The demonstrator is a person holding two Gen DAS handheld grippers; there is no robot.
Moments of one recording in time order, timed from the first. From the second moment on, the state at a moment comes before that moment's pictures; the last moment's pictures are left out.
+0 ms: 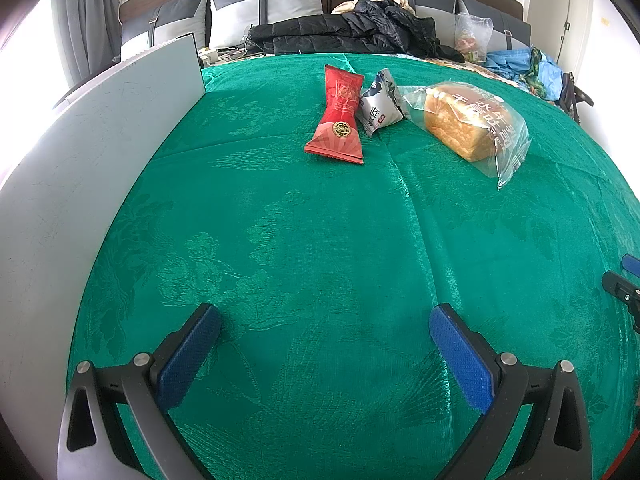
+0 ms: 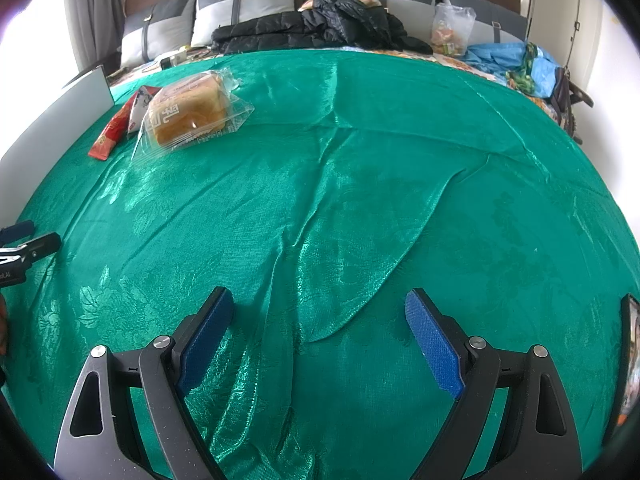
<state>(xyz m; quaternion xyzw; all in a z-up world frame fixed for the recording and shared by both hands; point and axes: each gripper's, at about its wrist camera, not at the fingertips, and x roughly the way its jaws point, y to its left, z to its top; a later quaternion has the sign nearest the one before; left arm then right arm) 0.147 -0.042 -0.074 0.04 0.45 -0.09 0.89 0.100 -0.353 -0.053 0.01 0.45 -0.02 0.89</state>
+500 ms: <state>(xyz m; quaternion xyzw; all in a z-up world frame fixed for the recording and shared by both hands) 0.146 -0.042 -0.074 0.04 0.45 -0.09 0.89 0.113 -0.370 -0.047 0.03 0.45 -0.07 0.89</state>
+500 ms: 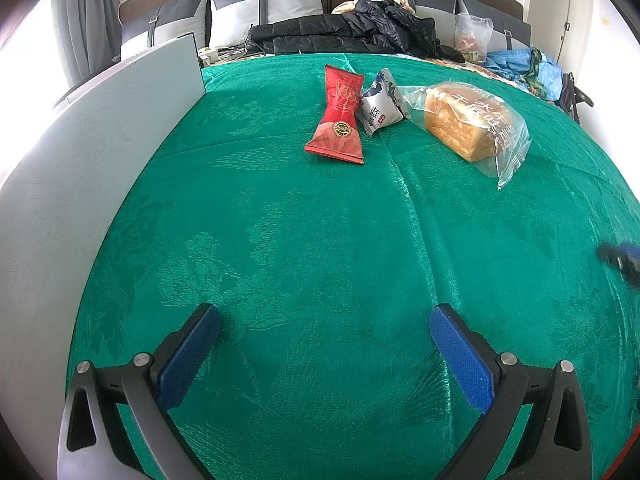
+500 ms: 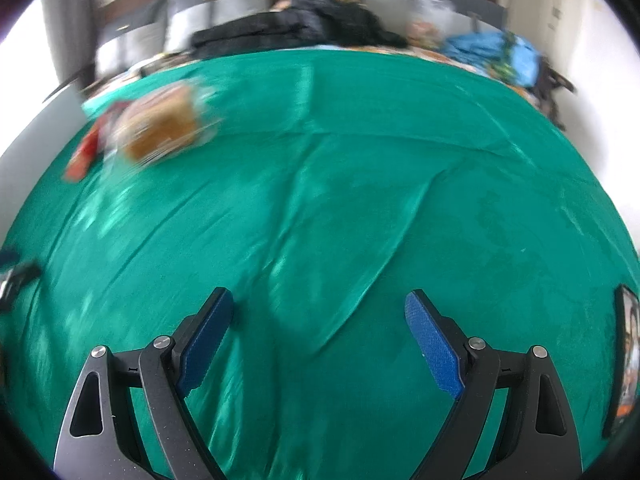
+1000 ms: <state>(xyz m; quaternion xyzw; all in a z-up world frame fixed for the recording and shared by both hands) 0.146 -0.043 -0.073 0.04 0.45 -0.09 0.89 0.151 -0.393 -0.050 0.07 0.45 -0.13 0.88</state>
